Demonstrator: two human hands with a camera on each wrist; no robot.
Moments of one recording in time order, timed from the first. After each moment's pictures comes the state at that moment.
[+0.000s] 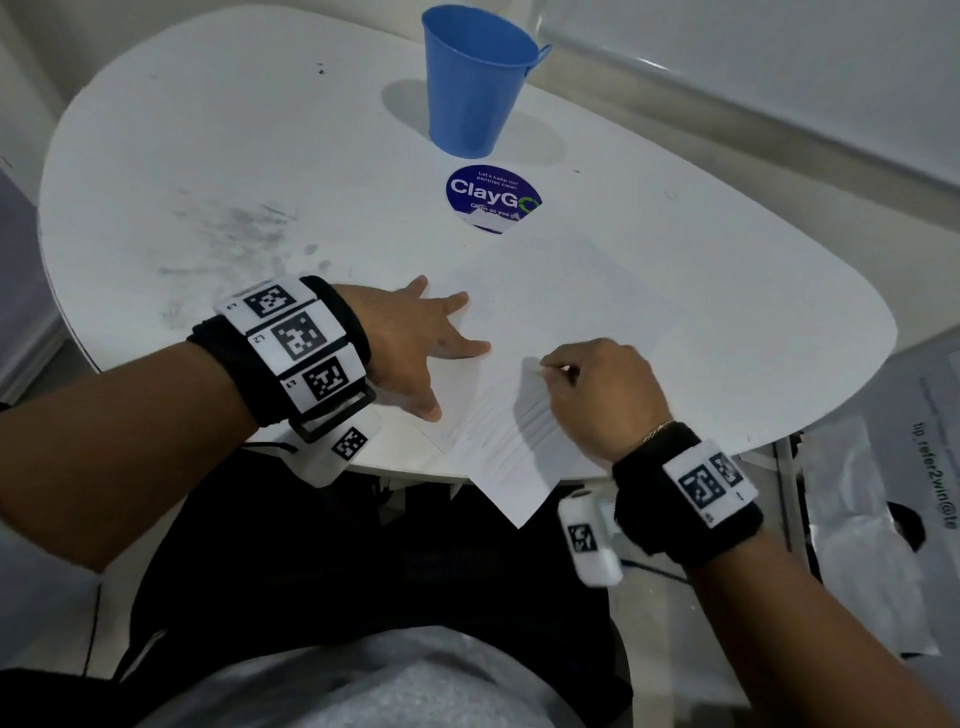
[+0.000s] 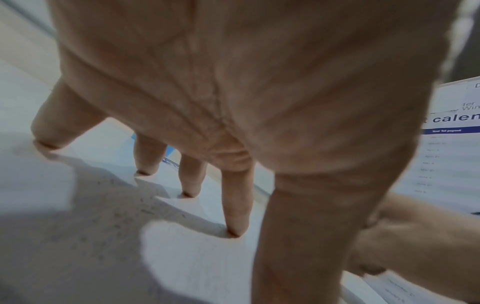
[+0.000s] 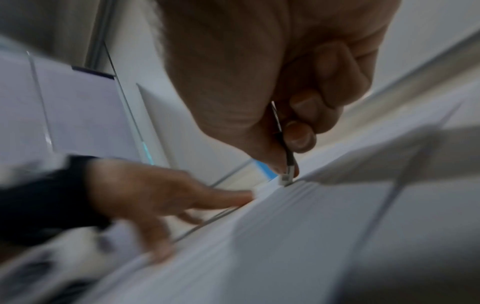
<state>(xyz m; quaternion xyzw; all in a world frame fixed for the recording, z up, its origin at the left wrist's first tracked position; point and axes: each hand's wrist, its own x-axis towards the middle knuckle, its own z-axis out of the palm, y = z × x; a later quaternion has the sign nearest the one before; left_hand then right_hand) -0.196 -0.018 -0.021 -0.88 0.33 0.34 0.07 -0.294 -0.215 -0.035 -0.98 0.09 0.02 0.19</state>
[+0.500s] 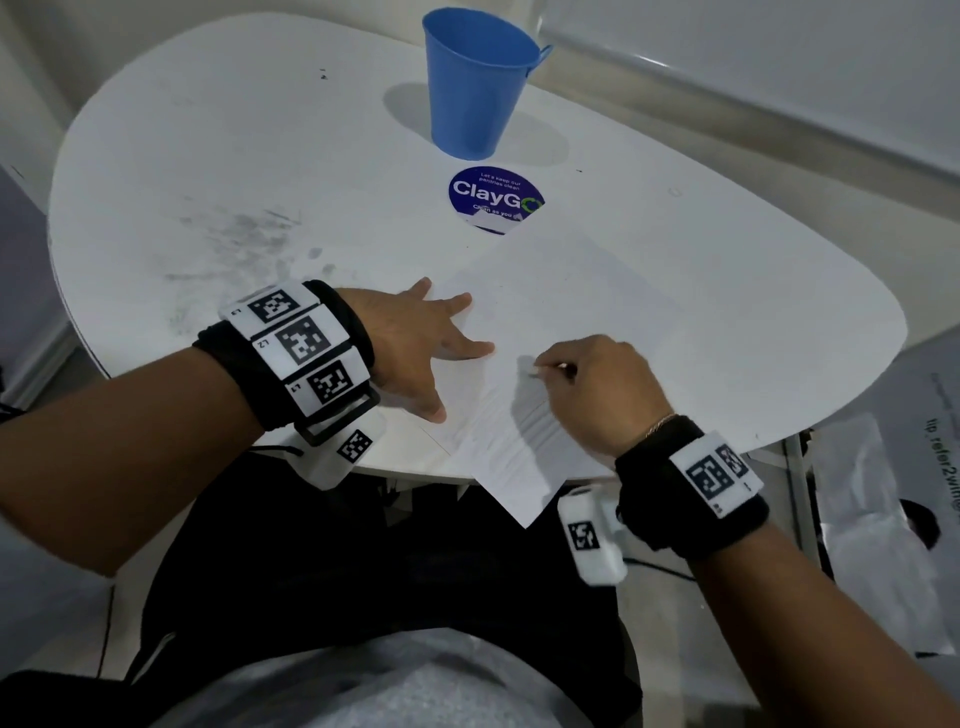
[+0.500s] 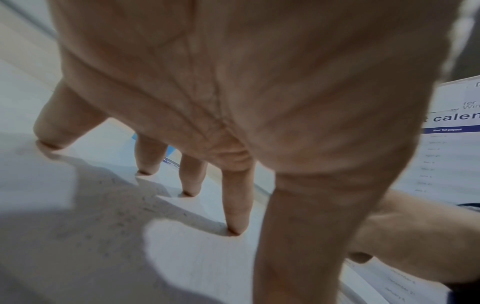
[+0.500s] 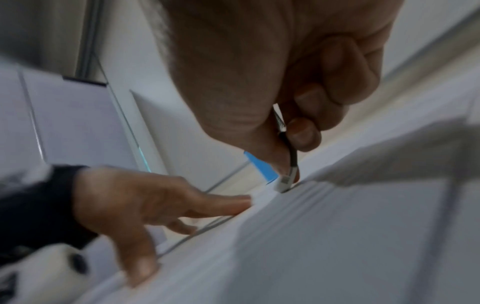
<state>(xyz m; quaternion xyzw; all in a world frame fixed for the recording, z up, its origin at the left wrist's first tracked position) -0.195 -0.017 -0.022 -0.88 0.33 0.35 0.06 -0.292 -0.210 -0.030 -0.97 0.09 0.05 0.21</state>
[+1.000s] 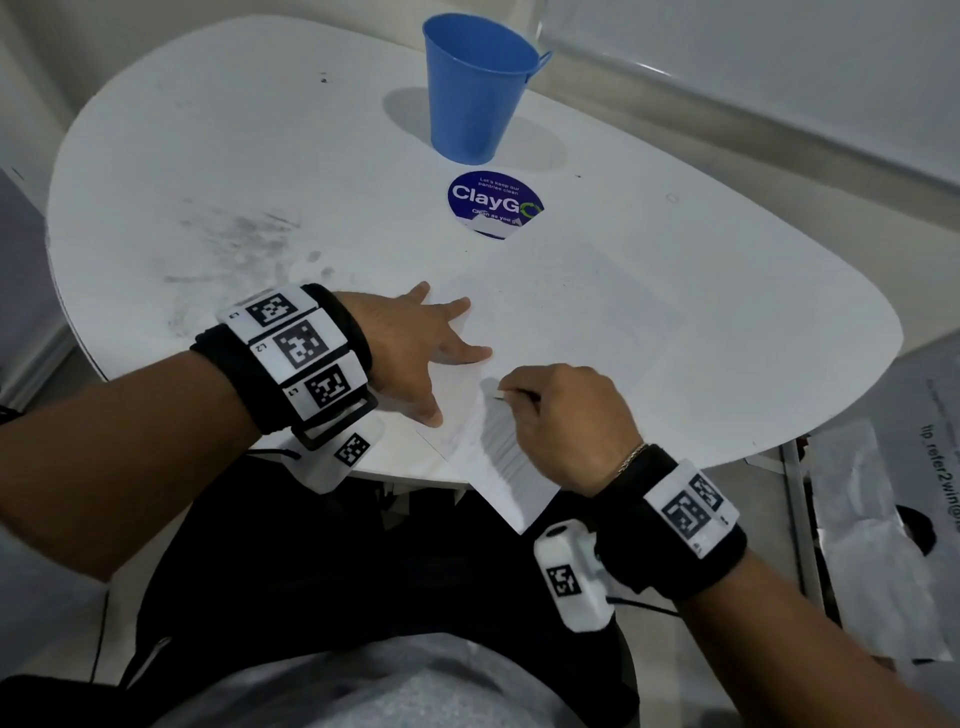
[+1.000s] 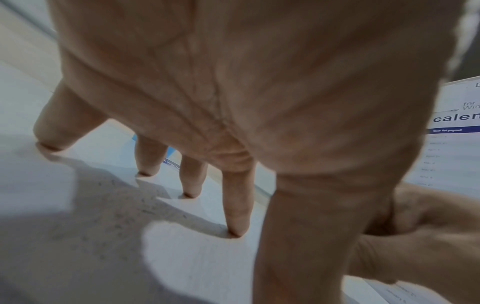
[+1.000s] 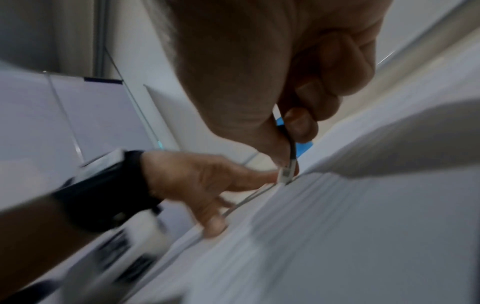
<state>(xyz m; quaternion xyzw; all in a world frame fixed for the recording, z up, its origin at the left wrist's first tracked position) -0.194 -0.018 -0.021 -0.88 0.32 0.36 0.05 -0.305 -0.188 -0.039 -0.98 0.03 0.06 0.17</state>
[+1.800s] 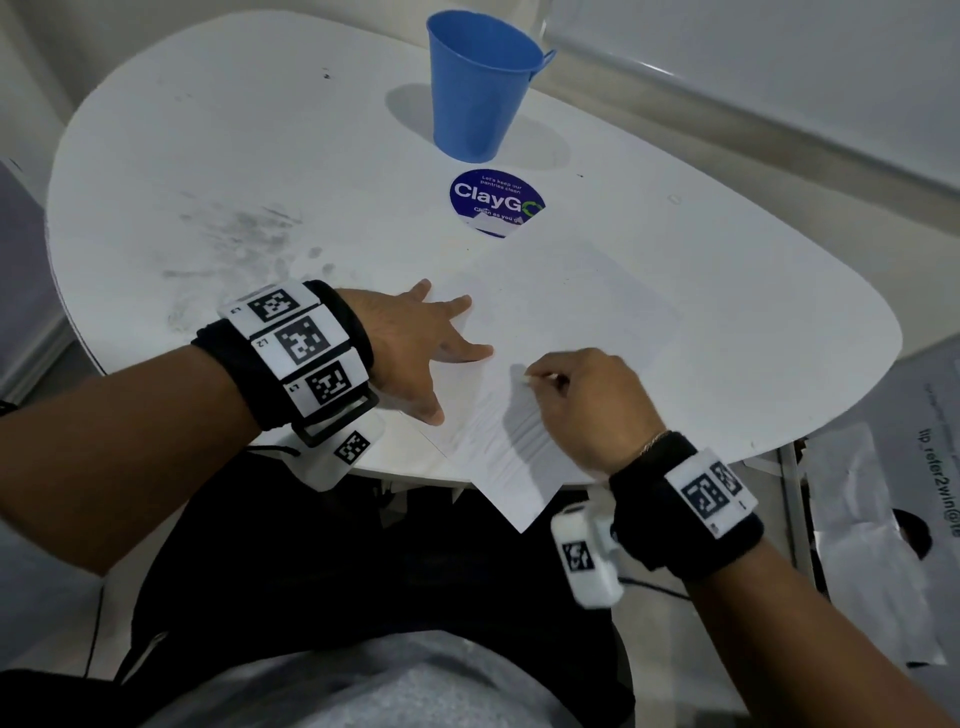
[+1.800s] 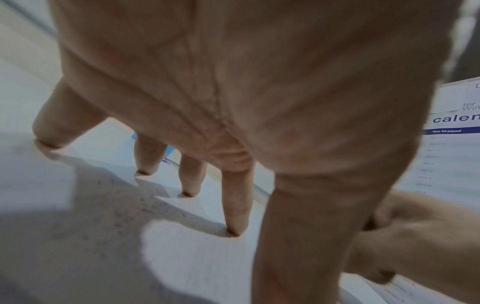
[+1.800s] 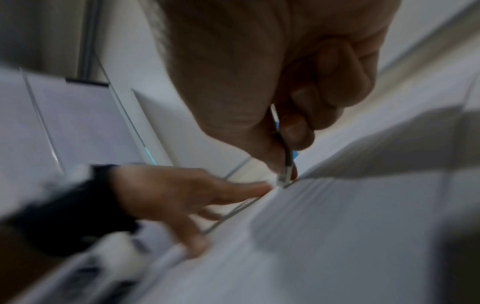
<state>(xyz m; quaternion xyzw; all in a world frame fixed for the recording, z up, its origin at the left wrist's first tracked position) -0.195 -0.017 -0.024 -0.88 0.33 0.35 0.05 -0.294 -0.211 -0.039 -0.97 0.07 0.05 0.22</state>
